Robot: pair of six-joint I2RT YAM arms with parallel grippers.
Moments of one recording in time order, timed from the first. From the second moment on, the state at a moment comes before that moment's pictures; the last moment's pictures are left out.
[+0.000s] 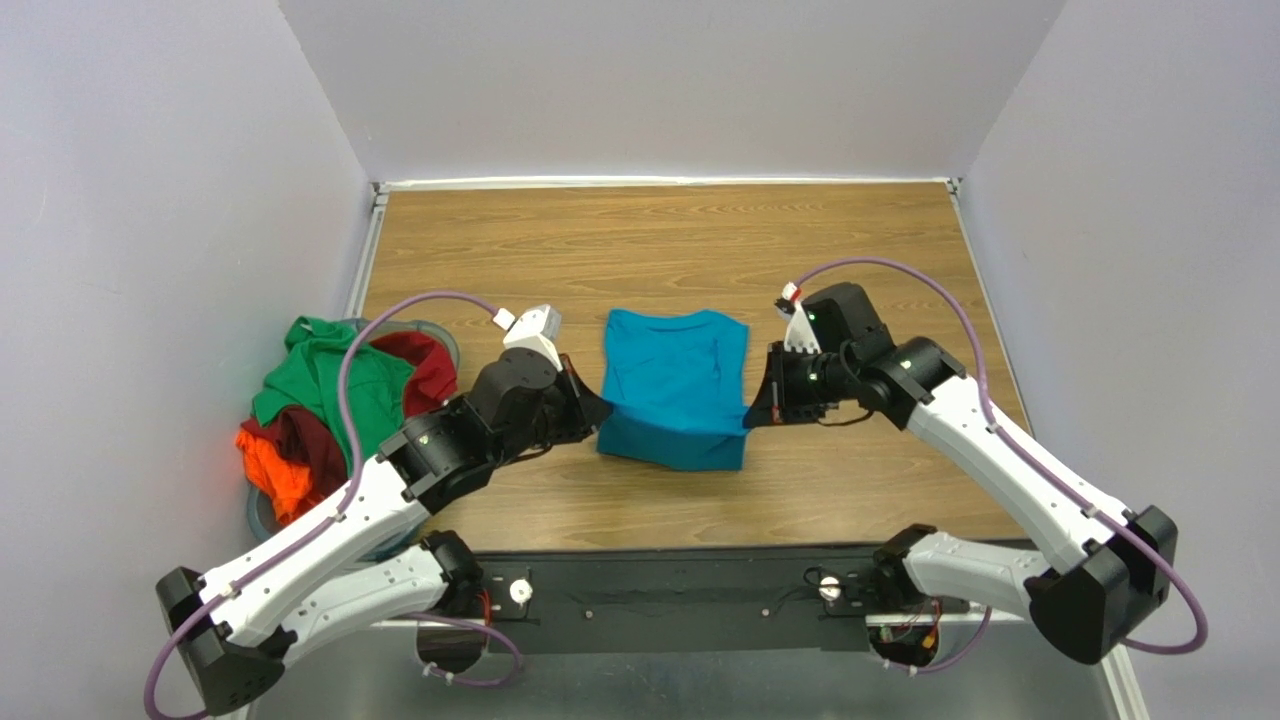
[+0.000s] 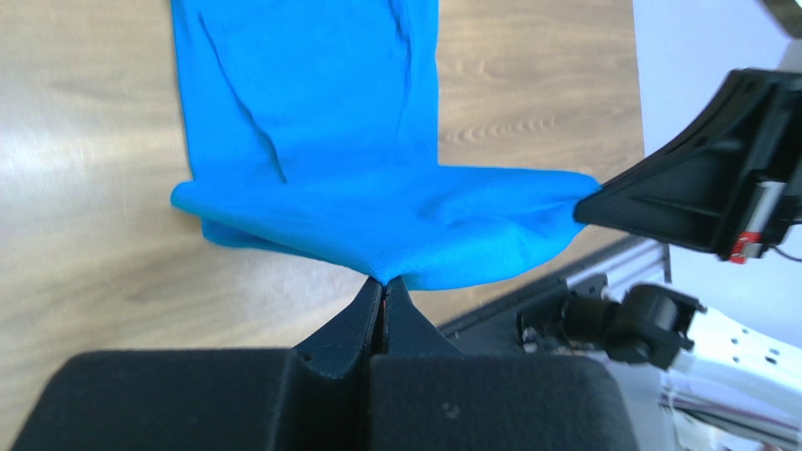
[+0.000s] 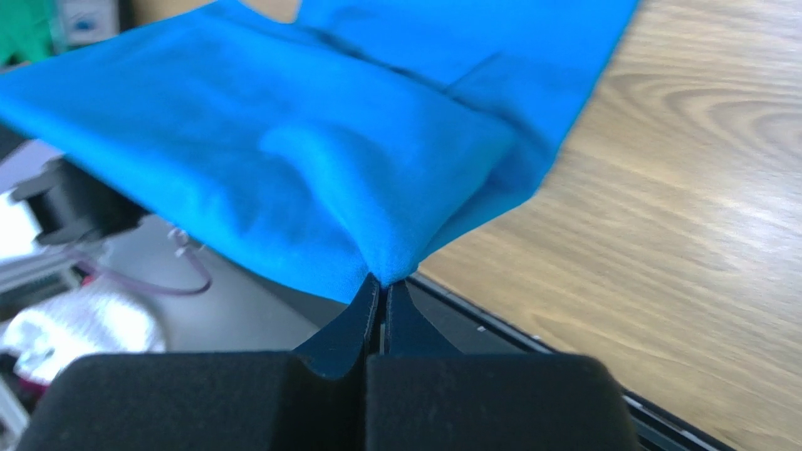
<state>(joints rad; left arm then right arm) -0.86 0.81 0.82 -0.57 -0.16 -0.88 0.56 1.12 1.00 -0.80 -0.35 0.52</state>
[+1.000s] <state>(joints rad) -0.50 1.15 0.84 -0.11 0.00 -0.60 0.44 1.30 1.11 -0.61 -0.22 0.53</state>
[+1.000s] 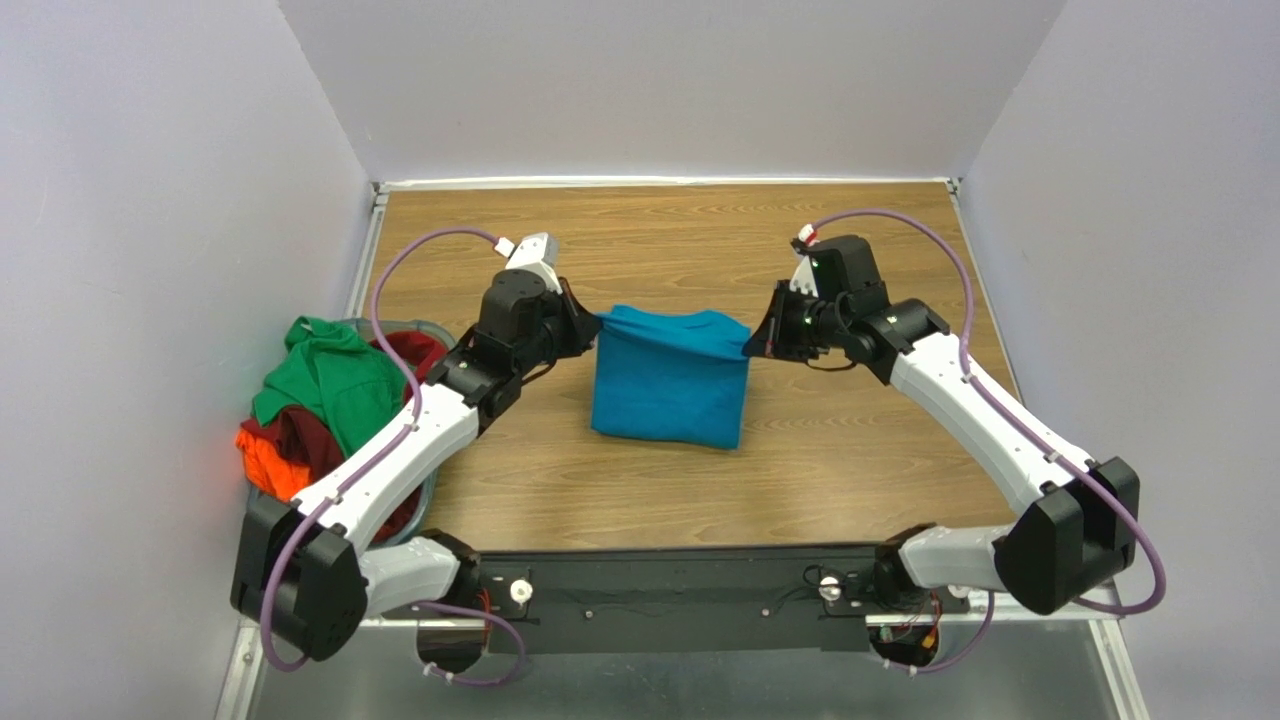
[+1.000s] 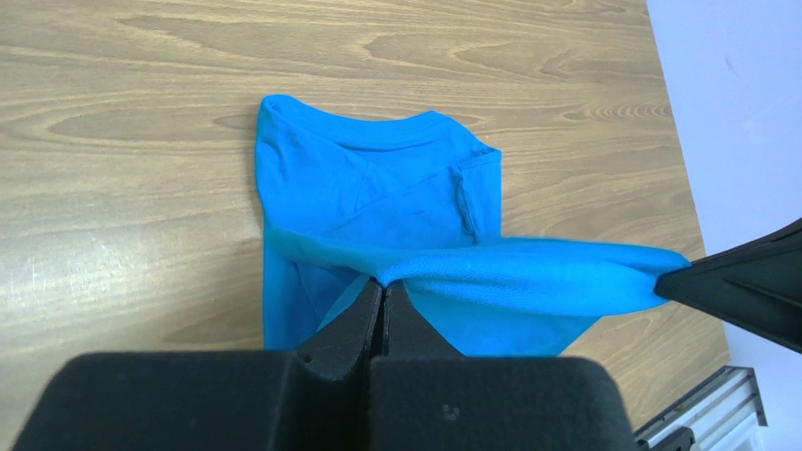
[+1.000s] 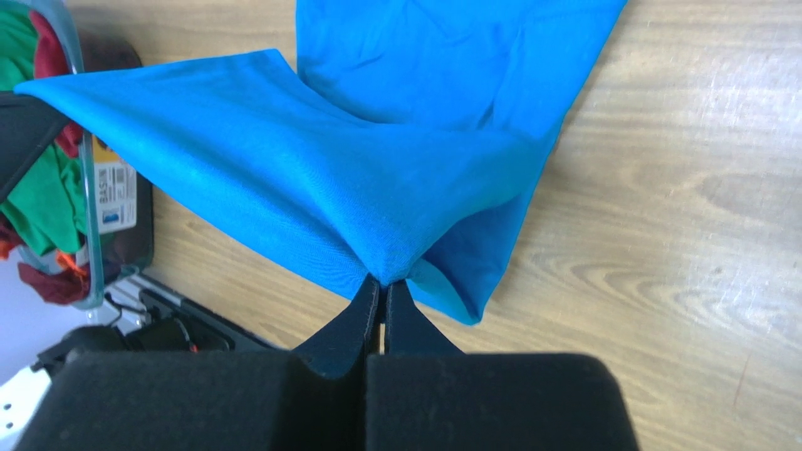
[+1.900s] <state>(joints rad) -0.39 1.65 1.12 0.01 0.08 -0.55 0.30 1.66 1.22 -0.40 -0.23 0.55</state>
